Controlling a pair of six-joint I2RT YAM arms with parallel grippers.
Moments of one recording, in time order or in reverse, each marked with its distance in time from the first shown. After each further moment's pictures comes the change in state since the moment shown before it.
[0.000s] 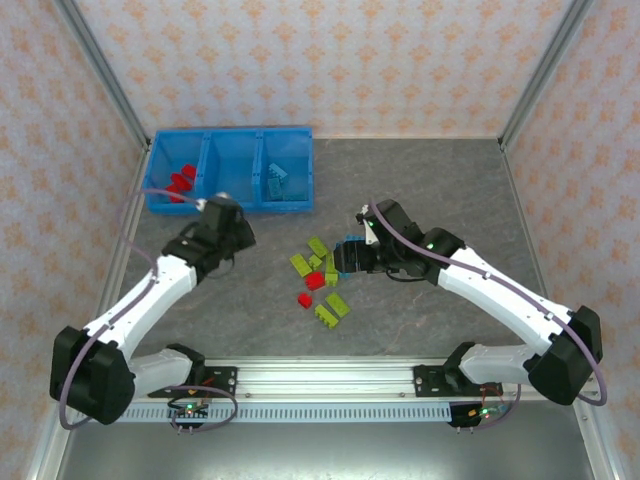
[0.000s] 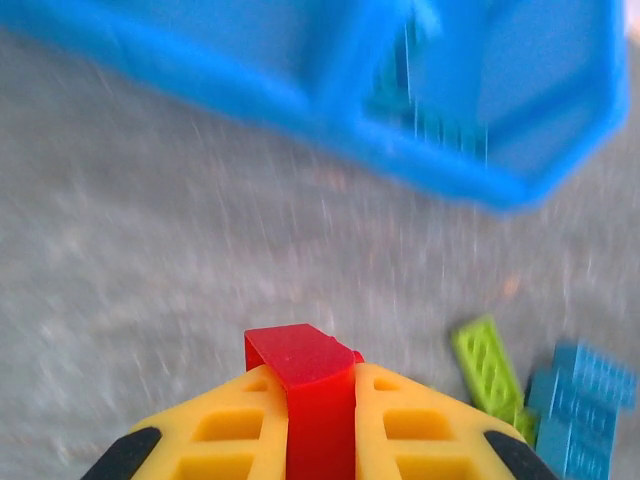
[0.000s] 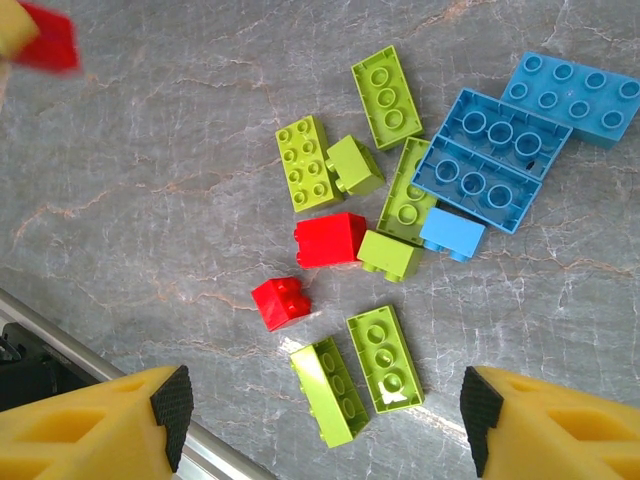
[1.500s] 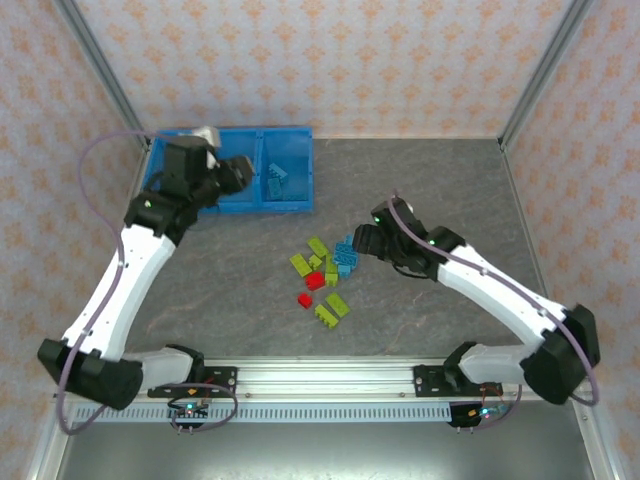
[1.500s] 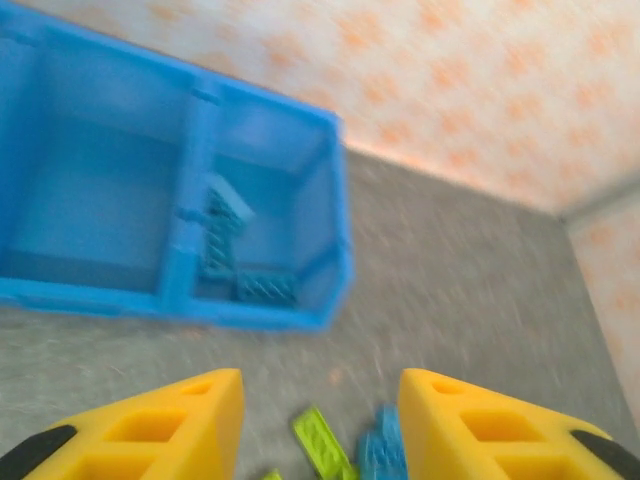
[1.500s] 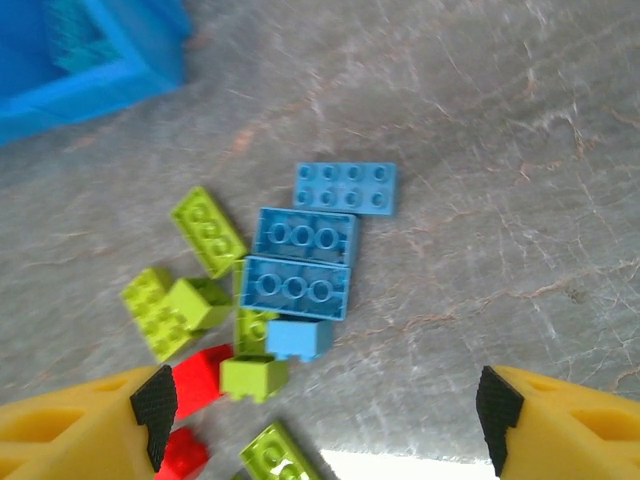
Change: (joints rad) left arm -0.044 0.048 0.479 -0.199 0.130 0.148; right arm -0.089 0.061 -0.045 0.037 0.296 0.205
